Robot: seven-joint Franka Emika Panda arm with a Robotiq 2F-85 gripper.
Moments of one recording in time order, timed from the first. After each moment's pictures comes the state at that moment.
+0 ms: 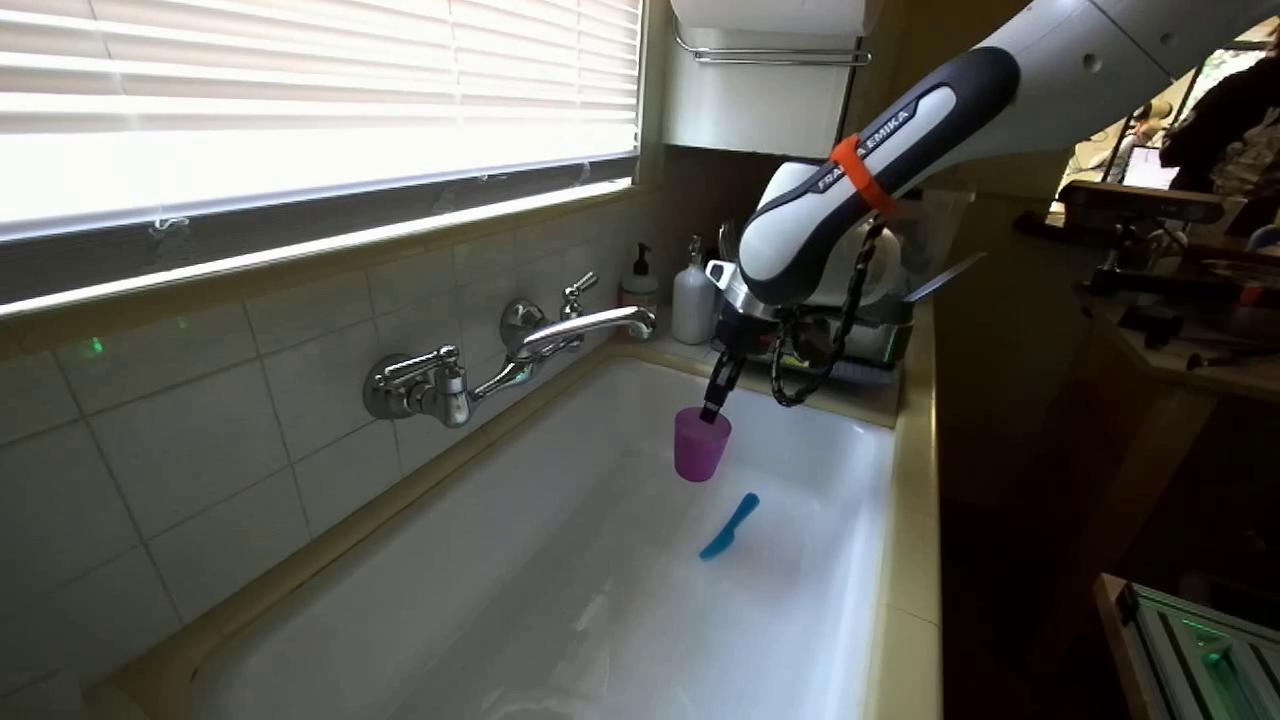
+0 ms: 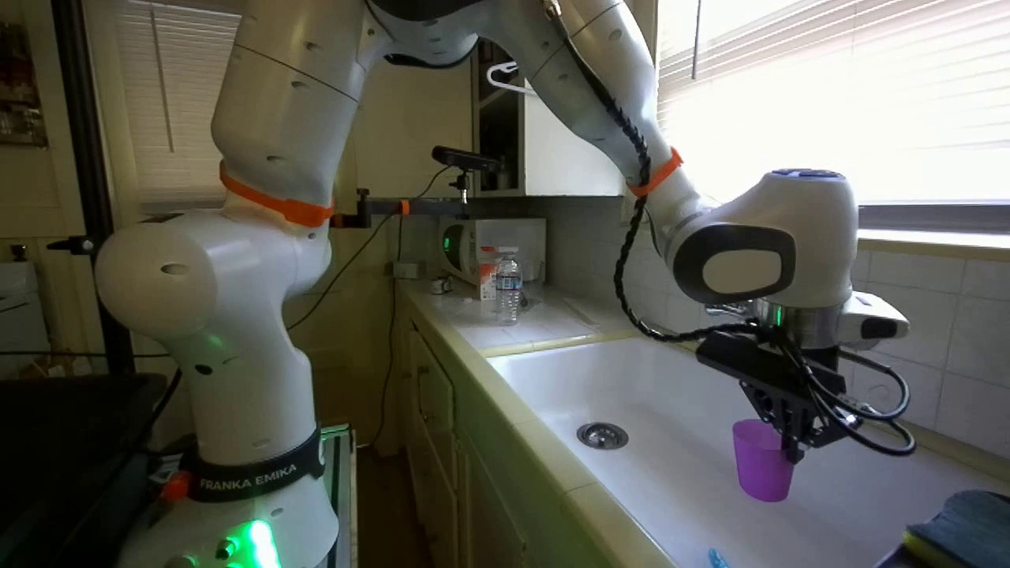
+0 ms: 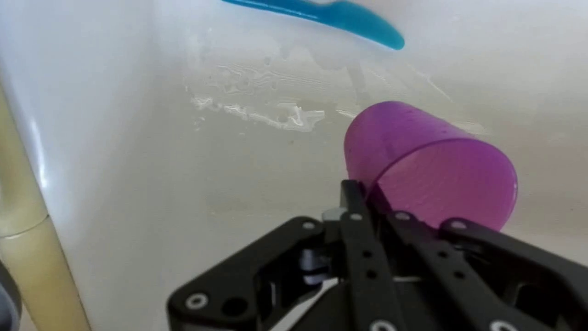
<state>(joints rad) -0.35 0.38 0.04 -2.09 0.26 2.66 -0.69</state>
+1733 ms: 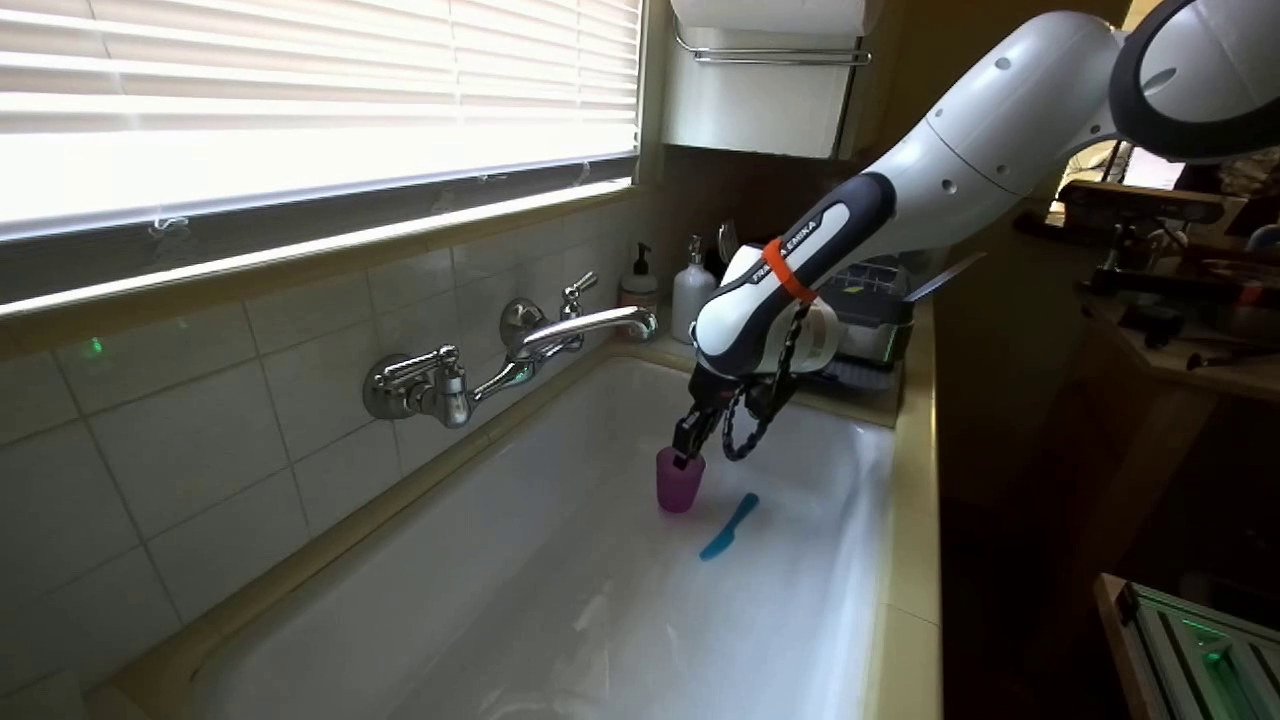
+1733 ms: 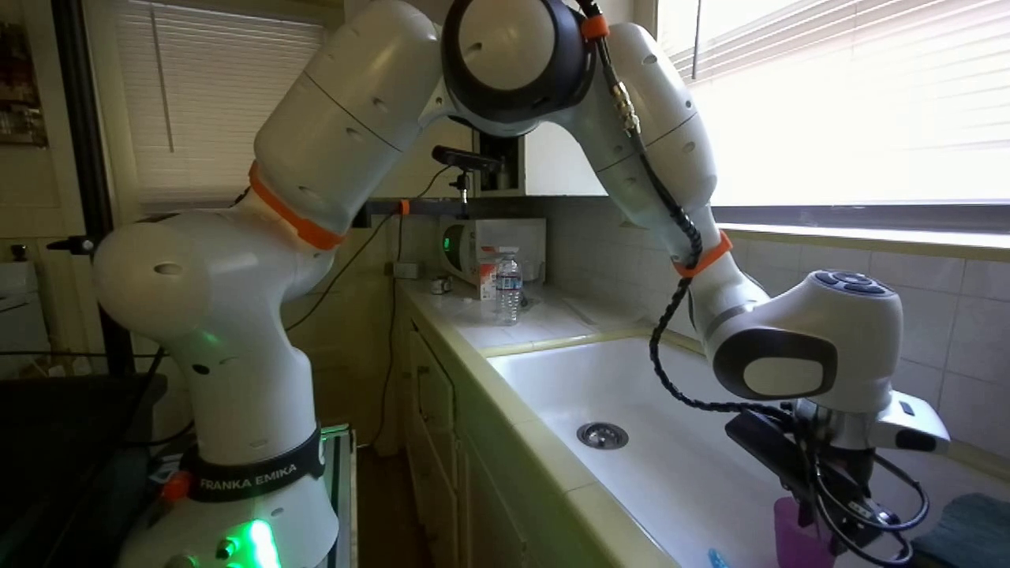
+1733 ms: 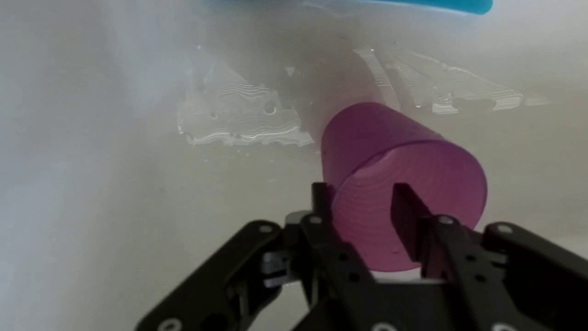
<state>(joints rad) -0.38 0.71 0.06 -1.86 0.26 2.73 -0.53</state>
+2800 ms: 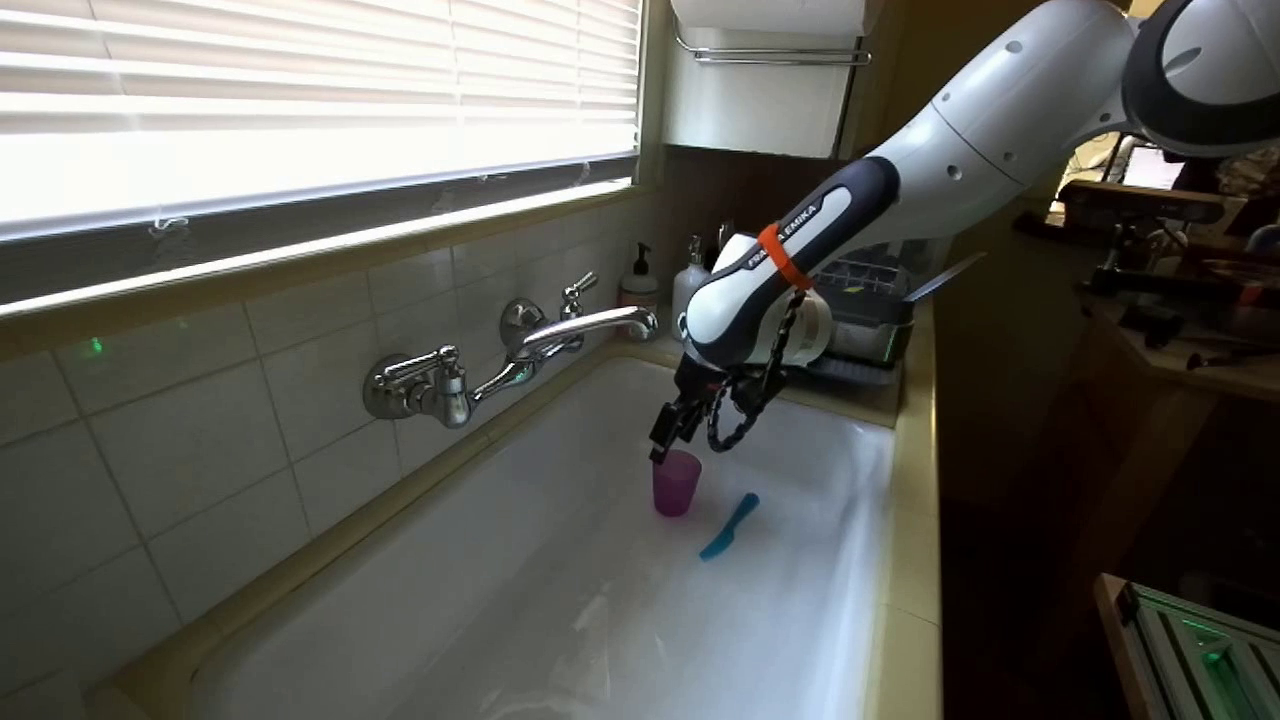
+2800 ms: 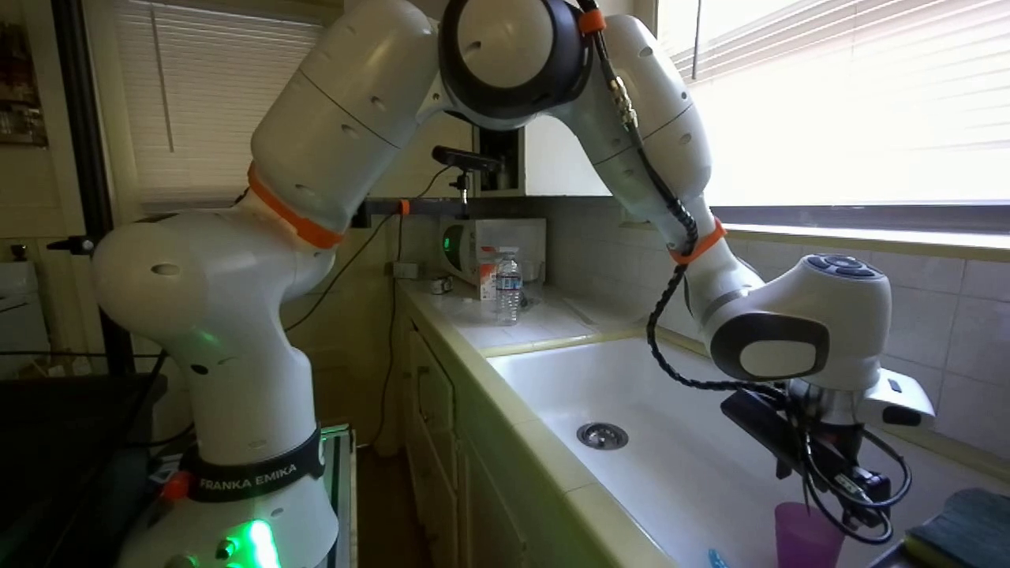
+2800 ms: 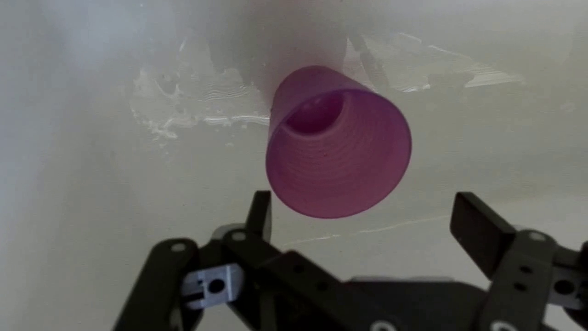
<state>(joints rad) -0.40 0.68 0.11 -1.85 0.26 2.72 -0.49</state>
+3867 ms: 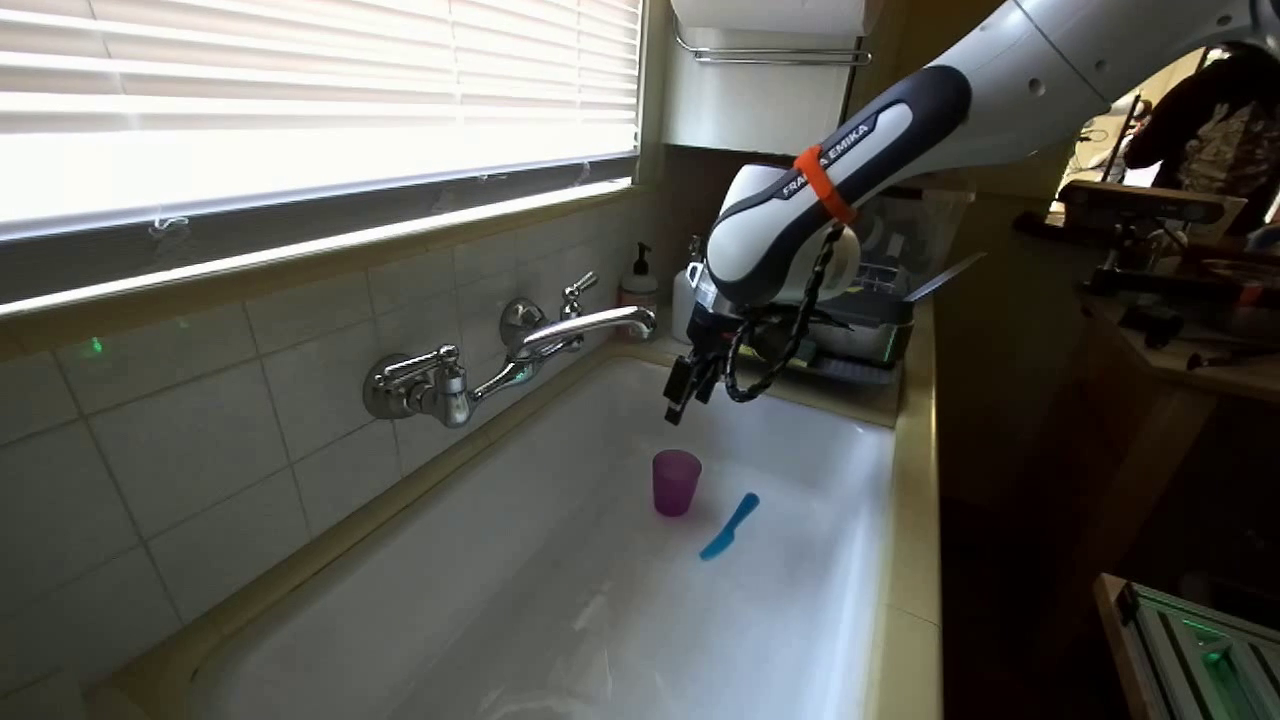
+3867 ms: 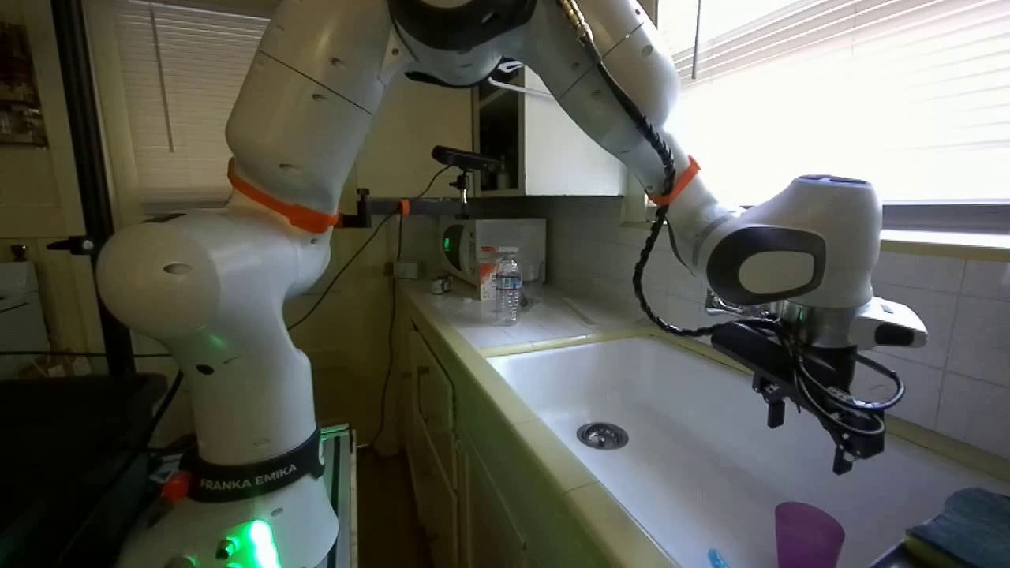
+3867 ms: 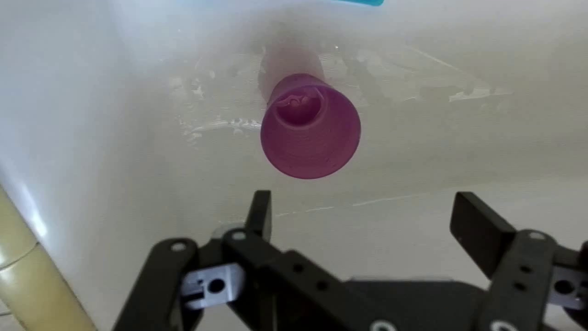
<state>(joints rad) -0.33 0.47 0.04 -1.94 0.20 2.58 -0.40</state>
